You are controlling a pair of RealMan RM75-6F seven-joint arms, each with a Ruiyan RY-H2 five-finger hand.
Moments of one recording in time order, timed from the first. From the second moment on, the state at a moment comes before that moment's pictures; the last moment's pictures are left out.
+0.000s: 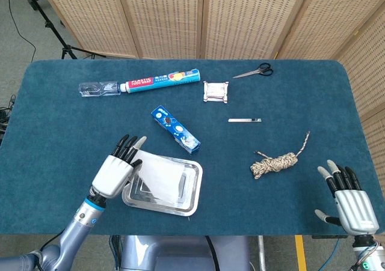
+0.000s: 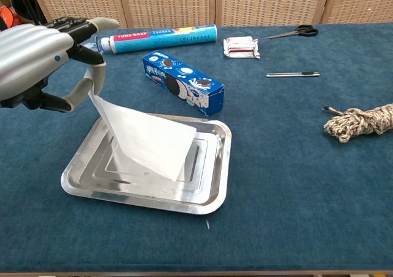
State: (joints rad) left arm -0.50 -1.53 -0.02 -1.63 1.56 1.34 0.49; right arm 0.06 -1.04 0.00 -1.75 -1.55 1.45 -0.12
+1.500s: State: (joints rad) left arm -0.49 -1.59 0.01 -1.63 1.52 1.20 0.56; right arm 0.06 -1.04 0.01 -1.76 -1.55 1.45 -0.11
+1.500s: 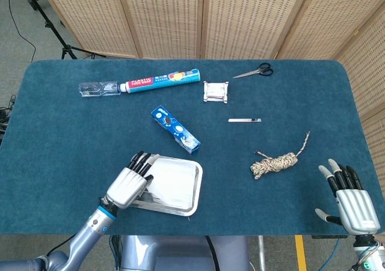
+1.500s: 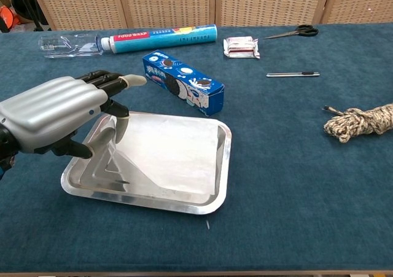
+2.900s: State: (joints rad) left arm -0.54 -1.53 0.04 -1.57 1.63 1.14 0.47; right arm 0.06 -1.04 0.00 -1.76 -1.55 1.45 -0.10
